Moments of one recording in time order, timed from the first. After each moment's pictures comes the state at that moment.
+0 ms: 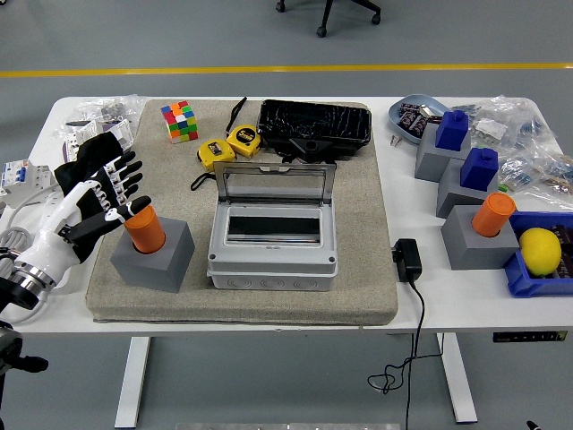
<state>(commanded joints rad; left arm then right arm) 0.04 0.12 -1.61 -1.48 1.21 -0.39 0.01 0.08 -0.23 0.50 0.30 -0.74 -0.29 0.02</state>
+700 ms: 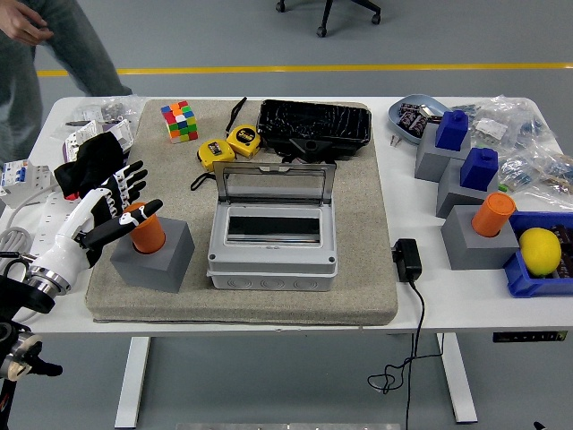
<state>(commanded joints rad) 0.03 0.12 -1.56 -1.48 1.35 -0.27 -0.03 0.08 -0.25 0.50 0.30 -0.73 -0.29 0.03</state>
